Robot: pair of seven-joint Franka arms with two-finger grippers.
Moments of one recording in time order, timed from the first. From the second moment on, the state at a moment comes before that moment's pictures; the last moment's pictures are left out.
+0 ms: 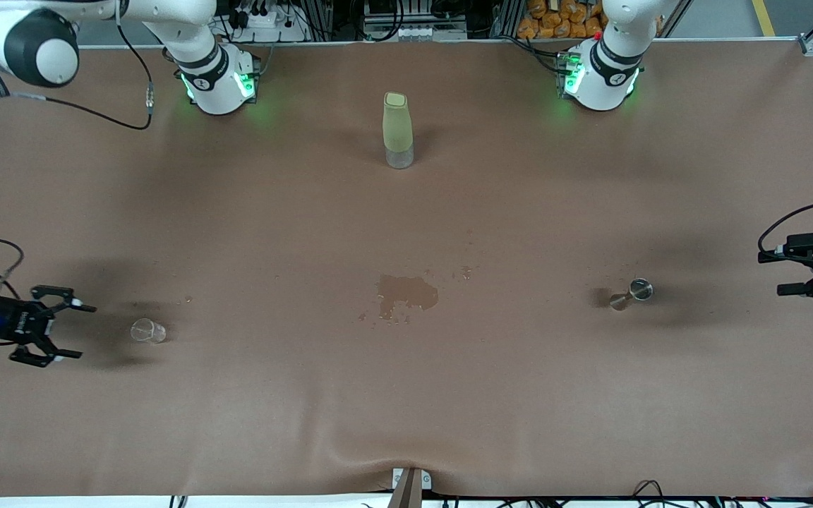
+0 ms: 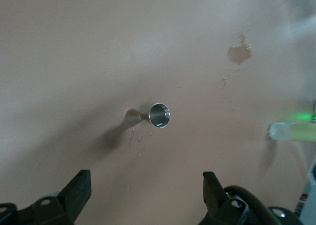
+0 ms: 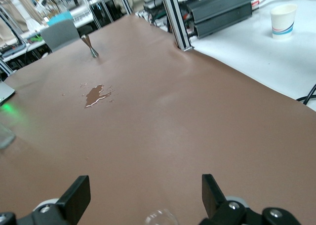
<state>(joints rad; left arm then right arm) 0.52 0.50 -0.25 -1.32 -0.35 1.53 0.83 -0.39 0.83 -0.07 -1.18 0.97 1.54 -1.70</state>
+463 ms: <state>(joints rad) 0.39 0.37 -0.26 -1.31 -0.24 1.53 0.52 -0.19 0.52 -0.07 -1.16 0.54 1.61 -1.05</state>
